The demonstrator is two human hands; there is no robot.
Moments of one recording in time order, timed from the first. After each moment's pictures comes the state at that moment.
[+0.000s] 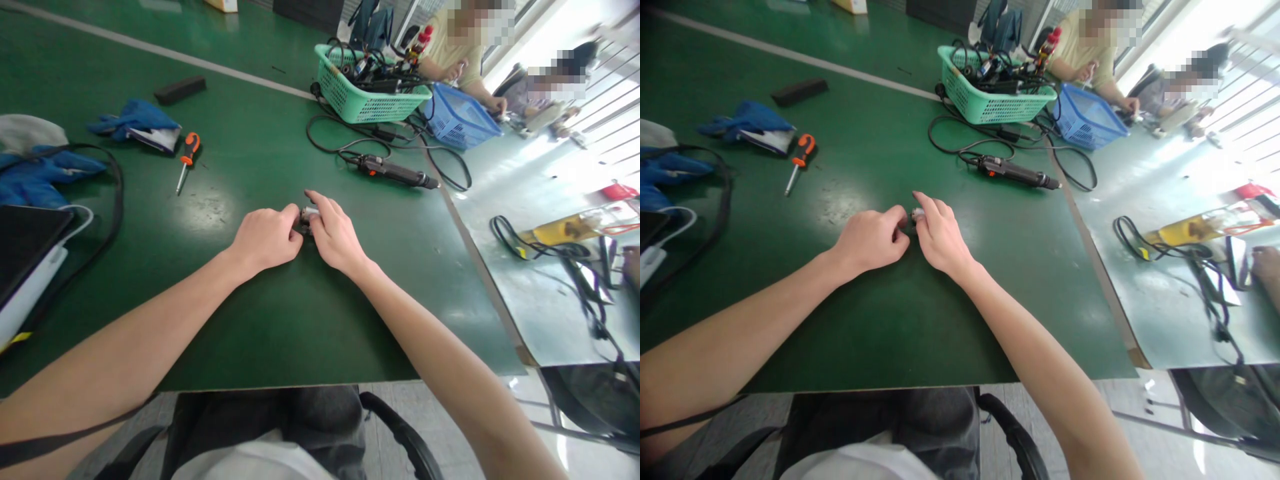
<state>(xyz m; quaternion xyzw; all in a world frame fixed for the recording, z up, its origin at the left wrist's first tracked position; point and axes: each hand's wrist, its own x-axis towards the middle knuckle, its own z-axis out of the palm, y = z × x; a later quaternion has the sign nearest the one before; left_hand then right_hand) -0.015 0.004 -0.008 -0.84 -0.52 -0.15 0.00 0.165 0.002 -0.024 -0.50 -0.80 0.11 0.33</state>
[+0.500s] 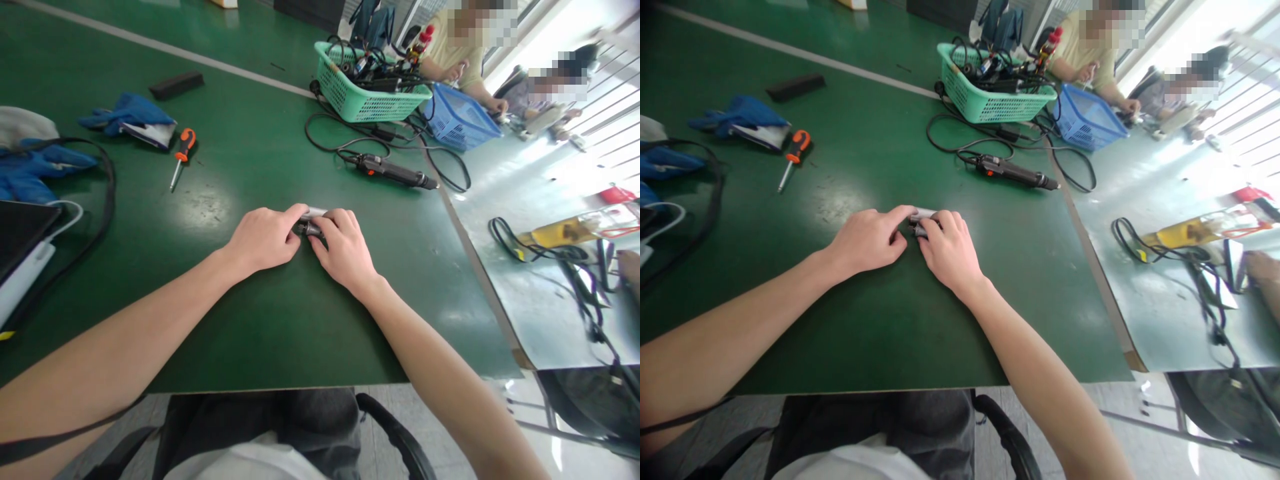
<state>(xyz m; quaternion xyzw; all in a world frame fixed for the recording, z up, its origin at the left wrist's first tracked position) -0.009 0.005 -0.008 -0.87 -0.47 -0.12 0.00 0.185 -0.026 -0.028 -0.50 -0.83 -0.02 0.26</state>
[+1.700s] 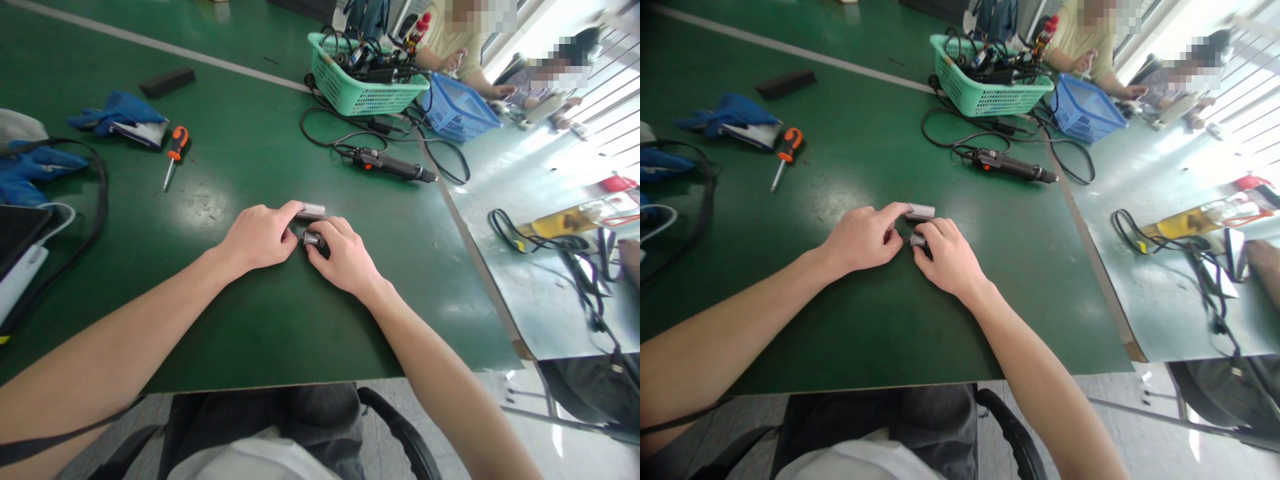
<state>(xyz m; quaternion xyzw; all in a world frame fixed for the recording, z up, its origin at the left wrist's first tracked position) -0.007 0.003 -0.006 -0.88 -0.45 -0.14 -0.02 0.192 -0.043 -0.021 -0.48 -0.83 0.08 0.28</state>
